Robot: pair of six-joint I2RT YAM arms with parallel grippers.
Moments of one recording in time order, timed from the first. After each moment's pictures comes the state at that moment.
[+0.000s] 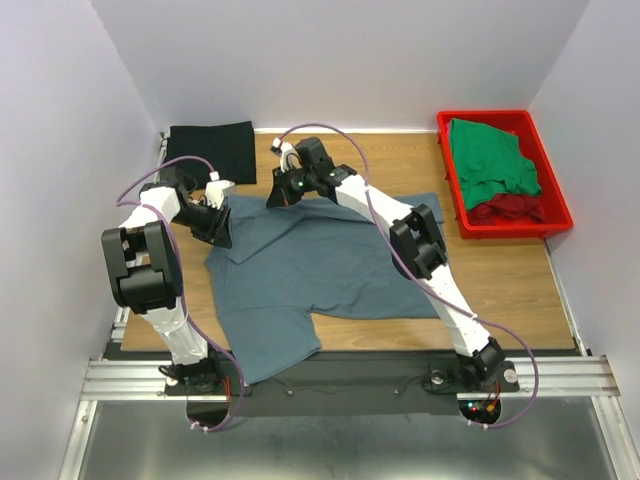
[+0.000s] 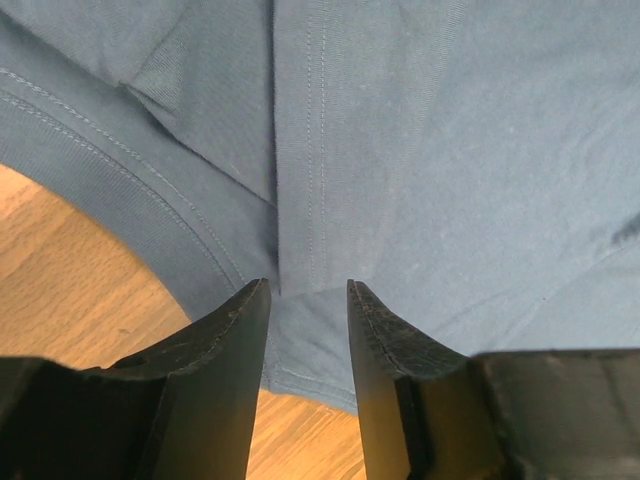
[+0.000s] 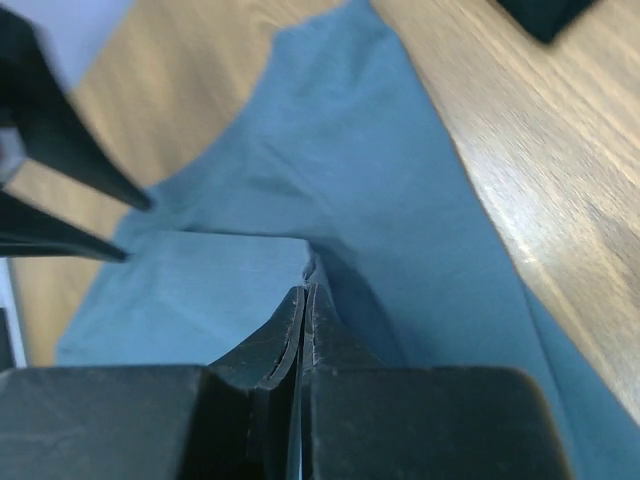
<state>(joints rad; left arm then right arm) 0.19 1.79 1.25 -0.86 0.60 0.67 0.68 2.60 2.33 -0.32 -0.61 0.23</state>
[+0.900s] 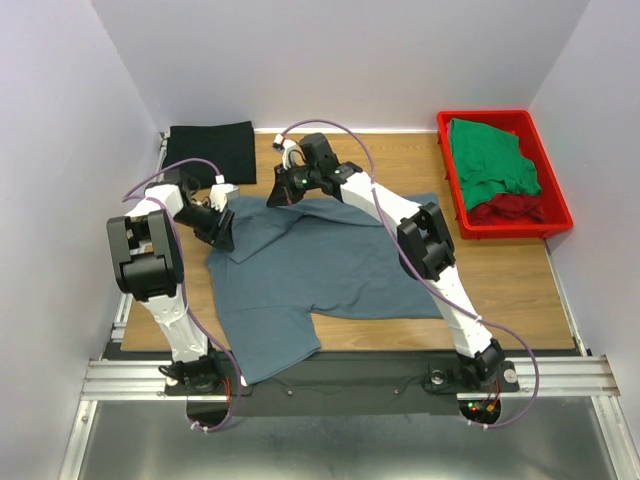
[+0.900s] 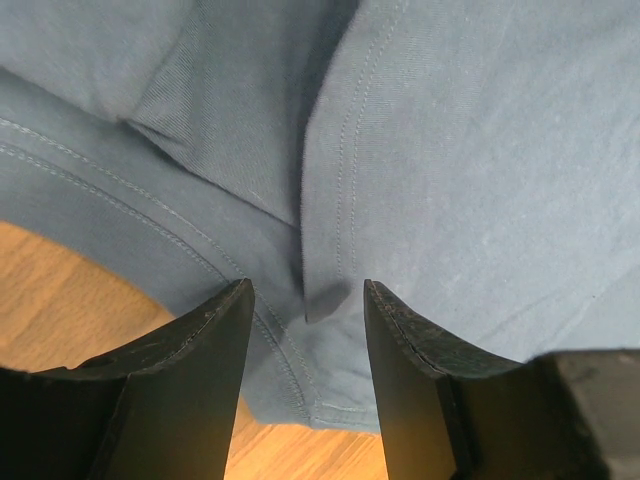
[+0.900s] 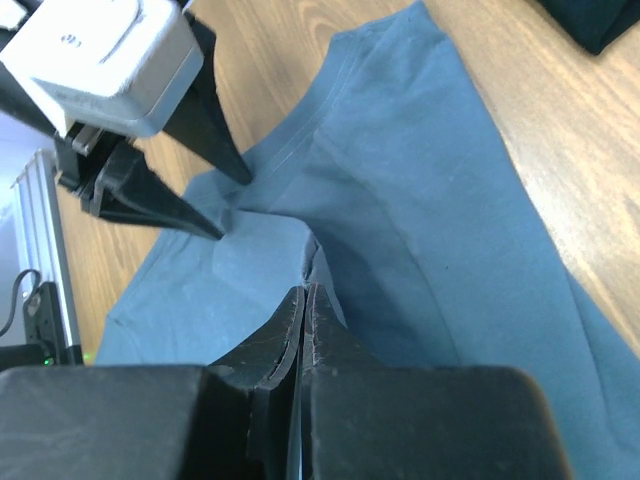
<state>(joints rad) 0.18 1.89 1.29 -0.86 0.61 0.77 0.67 2.48 2.23 -0.30 -0.67 0.24</state>
